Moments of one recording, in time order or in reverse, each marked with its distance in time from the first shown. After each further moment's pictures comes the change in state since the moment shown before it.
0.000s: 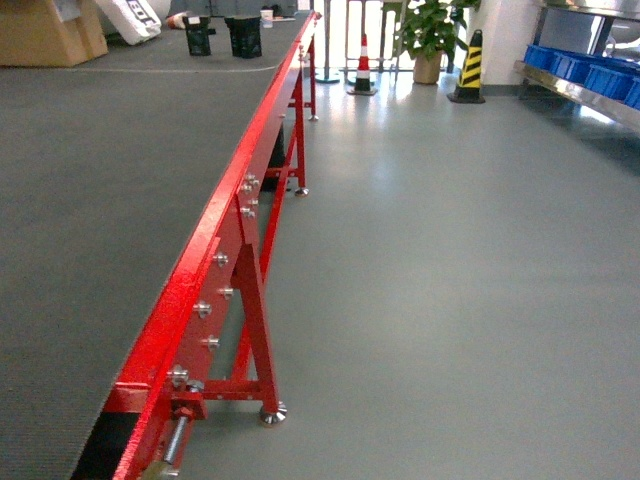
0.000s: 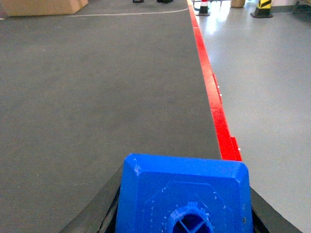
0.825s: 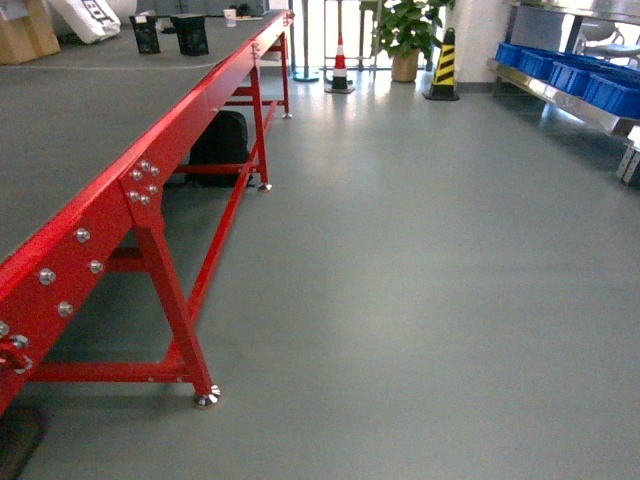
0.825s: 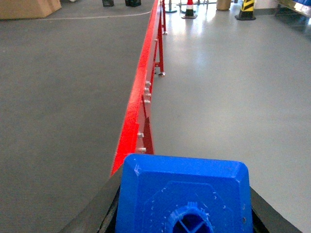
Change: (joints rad) left arm -0.001 -0.003 0.000 0.005 0.002 0.000; right arm -0.001 0.000 0.000 0.004 0.002 0.000
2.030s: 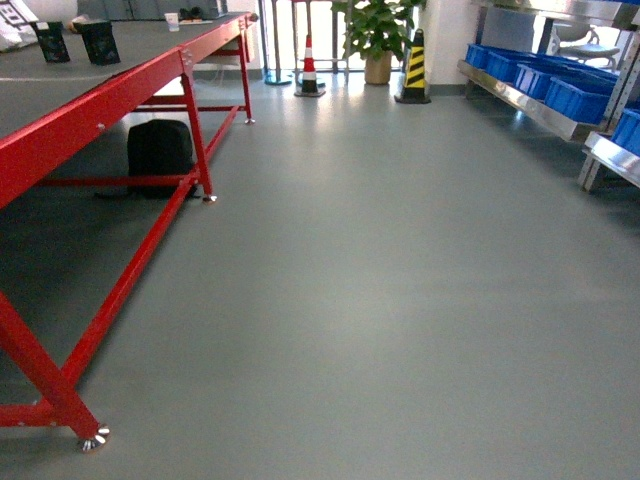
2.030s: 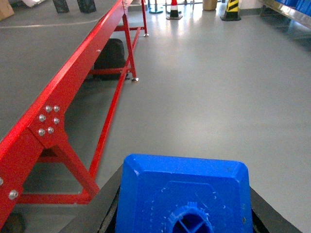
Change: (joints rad) left arm -0.001 -0.002 0.000 -0.005 0.003 0.000; right arm -0.006 0.000 -0.001 -0.005 0.003 0.000
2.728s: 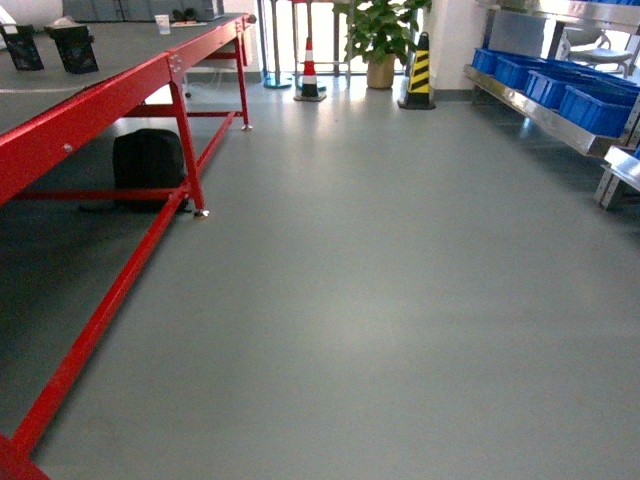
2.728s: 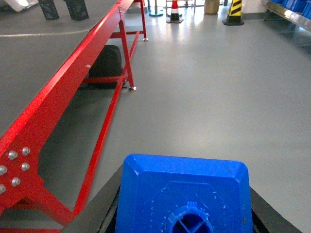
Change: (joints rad) left arm 0.000 0.003 0.000 0.003 -0.002 0.000; right arm 0.000 0.000 0.000 0.006 -0.003 0.000
